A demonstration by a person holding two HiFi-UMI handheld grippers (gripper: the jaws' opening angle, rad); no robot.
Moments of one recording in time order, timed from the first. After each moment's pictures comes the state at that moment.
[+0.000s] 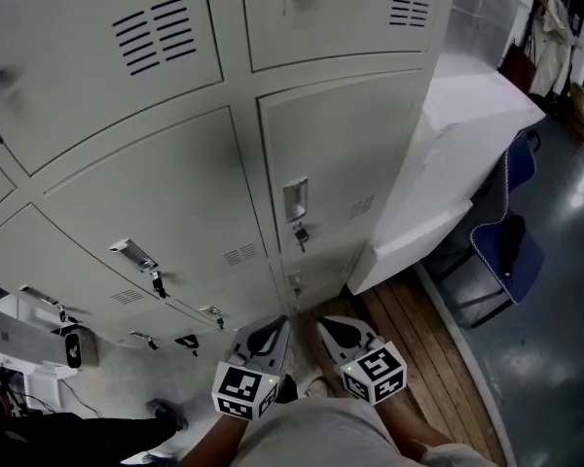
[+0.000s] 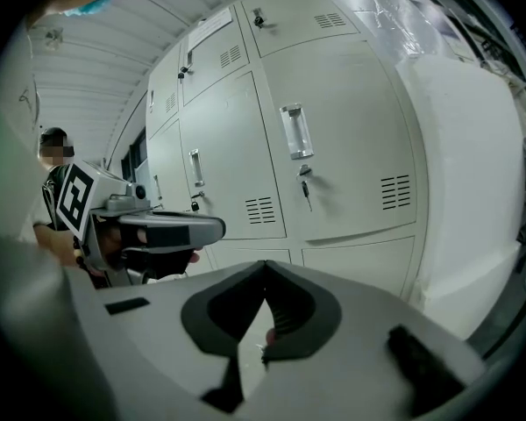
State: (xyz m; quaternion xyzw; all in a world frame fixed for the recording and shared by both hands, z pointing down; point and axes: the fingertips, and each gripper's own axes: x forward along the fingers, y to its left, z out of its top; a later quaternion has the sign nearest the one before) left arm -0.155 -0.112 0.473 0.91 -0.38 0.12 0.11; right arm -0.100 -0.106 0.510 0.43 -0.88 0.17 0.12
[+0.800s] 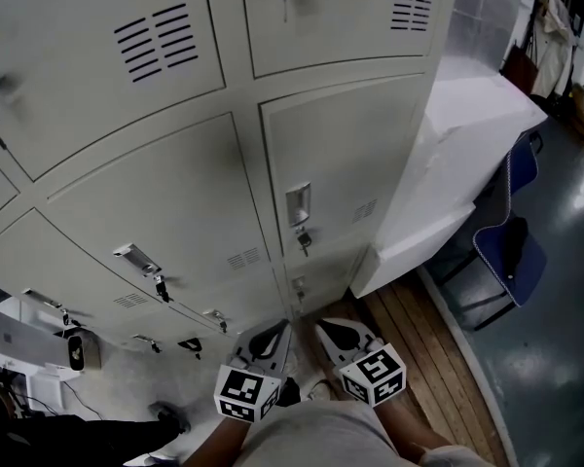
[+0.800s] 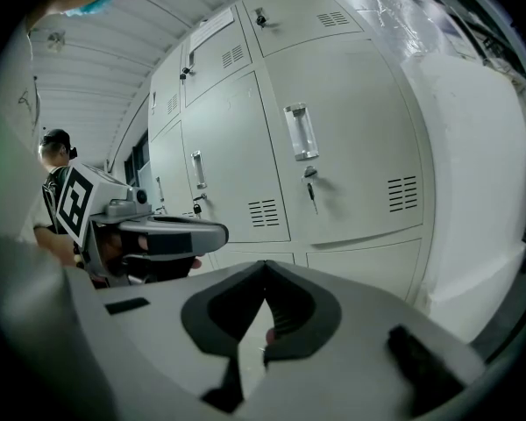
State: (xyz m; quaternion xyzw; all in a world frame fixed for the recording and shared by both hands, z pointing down) left arm -0.158 -0.114 0.476 0.91 -0.39 0.13 0.11; right arm -0.107 -0.110 0.507 0.43 -0.88 0.17 0.12
